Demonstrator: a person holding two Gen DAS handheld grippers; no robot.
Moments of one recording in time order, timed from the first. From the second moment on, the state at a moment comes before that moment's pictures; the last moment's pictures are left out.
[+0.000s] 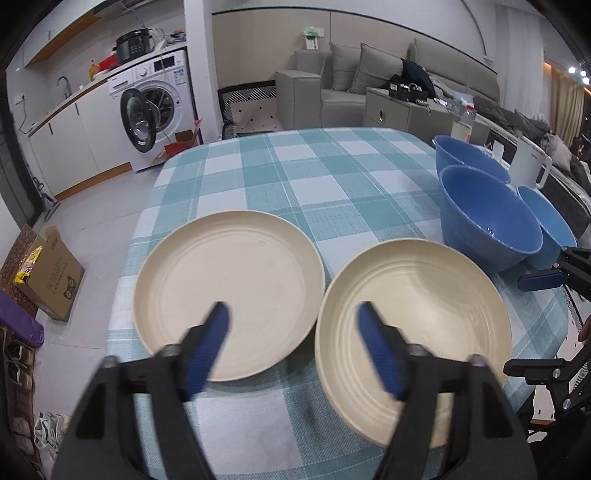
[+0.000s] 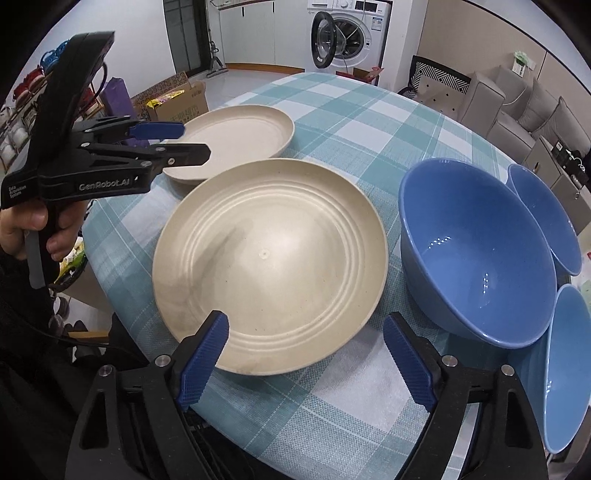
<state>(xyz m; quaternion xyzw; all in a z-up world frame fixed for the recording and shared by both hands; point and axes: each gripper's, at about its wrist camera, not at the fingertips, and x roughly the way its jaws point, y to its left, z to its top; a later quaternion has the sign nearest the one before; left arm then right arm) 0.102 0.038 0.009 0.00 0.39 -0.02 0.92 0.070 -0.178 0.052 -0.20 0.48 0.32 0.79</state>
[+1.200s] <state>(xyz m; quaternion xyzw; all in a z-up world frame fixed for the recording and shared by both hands) 0.077 0.100 0.059 -0.04 0.32 0.06 0.94 0.130 -0.177 0.146 -0.08 0.41 0.31 0.86</state>
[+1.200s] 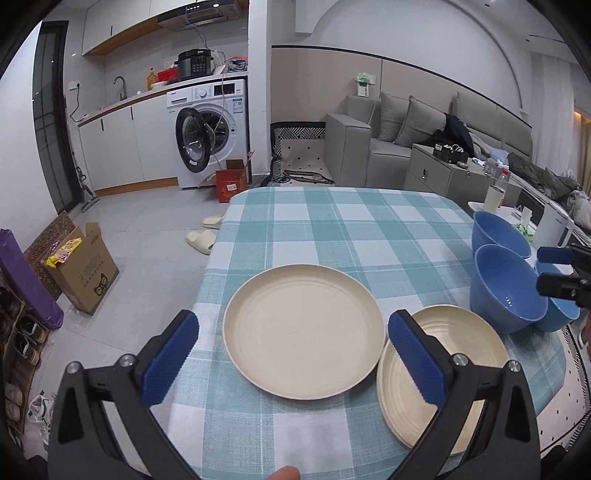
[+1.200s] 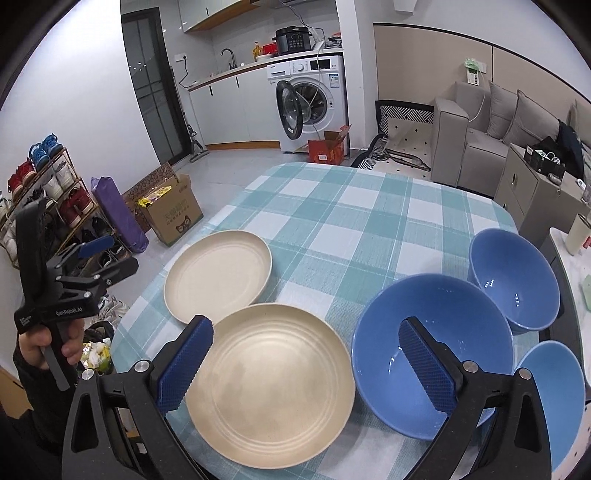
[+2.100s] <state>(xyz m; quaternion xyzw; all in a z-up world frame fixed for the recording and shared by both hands) 0.093 0.152 0.020 -0.08 0.36 0.10 0.92 0.168 -0.086 0.133 -0.10 0.42 0.33 0.84</state>
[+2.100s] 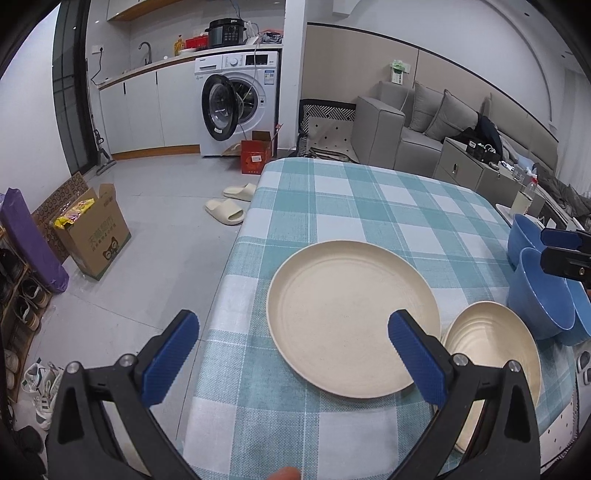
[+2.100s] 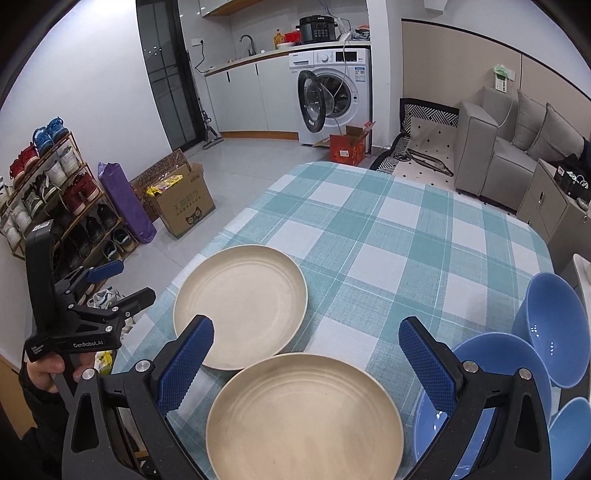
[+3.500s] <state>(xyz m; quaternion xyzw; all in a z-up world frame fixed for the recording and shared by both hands) 0.131 0.159 -0.046 -0.13 0.43 0.08 0.89 0.228 -0.028 0.021 -0.12 0.52 0.34 0.78</state>
